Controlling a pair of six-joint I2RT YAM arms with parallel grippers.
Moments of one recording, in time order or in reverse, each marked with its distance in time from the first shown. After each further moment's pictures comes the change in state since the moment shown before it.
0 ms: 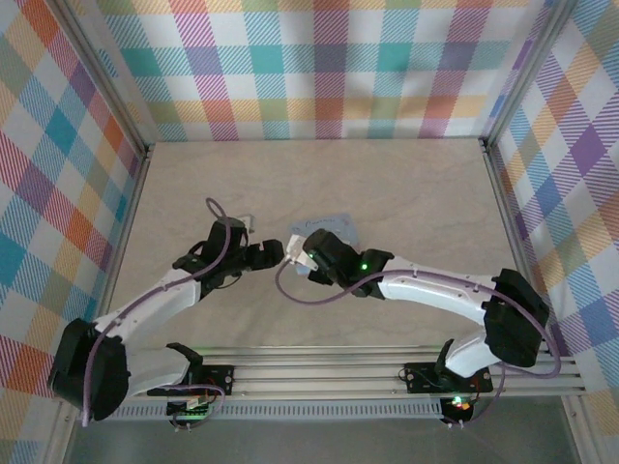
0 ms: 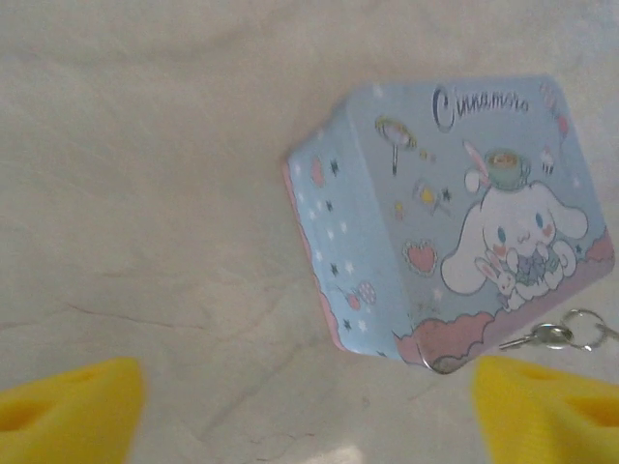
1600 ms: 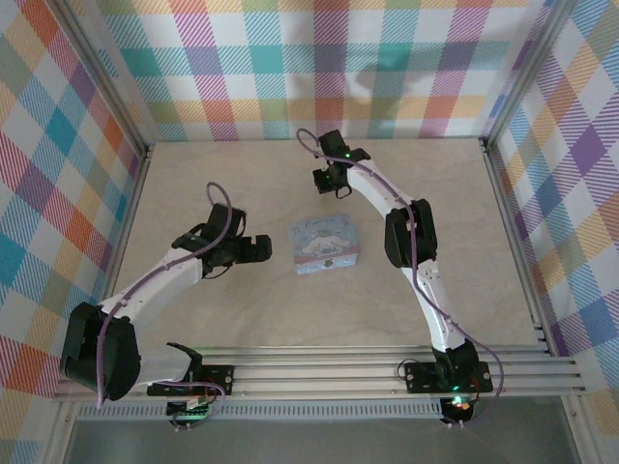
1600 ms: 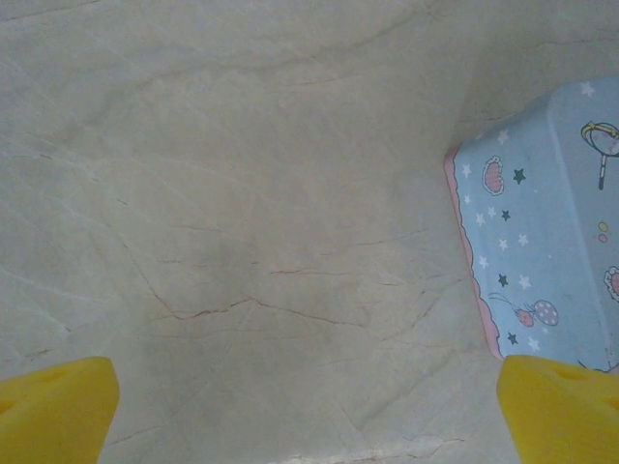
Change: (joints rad) left arm 0.066 0.182 0.150 -0.208 -0.077 0.150; right arm -0.550 1.069 1.231 -0.394 -0.369 0.473
